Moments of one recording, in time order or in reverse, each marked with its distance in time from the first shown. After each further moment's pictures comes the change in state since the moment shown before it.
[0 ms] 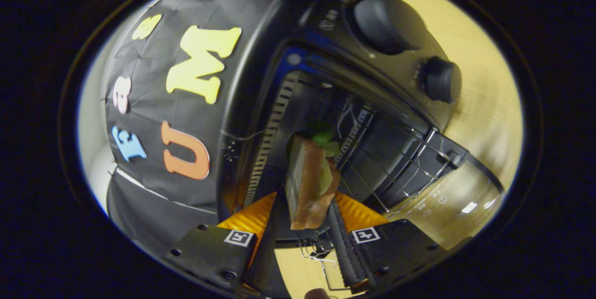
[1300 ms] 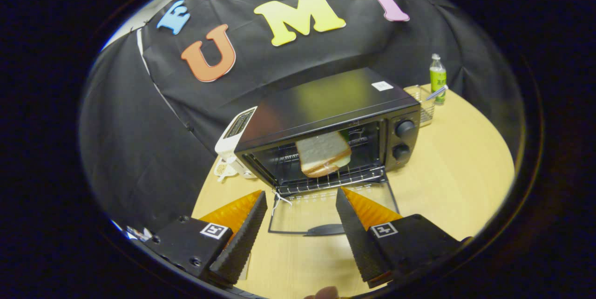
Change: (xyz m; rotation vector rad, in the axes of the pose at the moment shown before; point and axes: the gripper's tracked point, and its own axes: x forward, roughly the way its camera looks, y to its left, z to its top) arm -0.164 0.035 -0.046 -0.777 0.088 -0.270
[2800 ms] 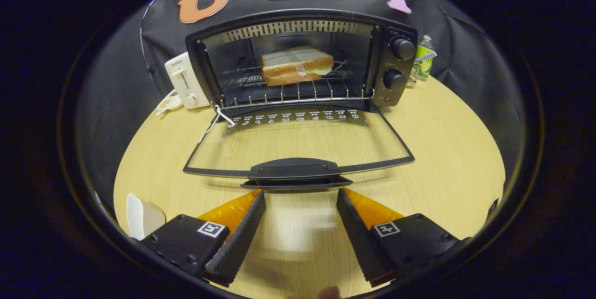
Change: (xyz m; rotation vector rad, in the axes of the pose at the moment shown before) arm 0.075 -0.054 -0.145 -0.140 0.163 -0.249
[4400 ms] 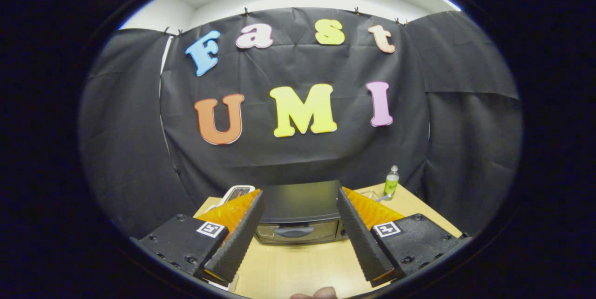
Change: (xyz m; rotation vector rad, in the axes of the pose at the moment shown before) arm -0.319 0.001 0.268 0.010 -0.645 0.021
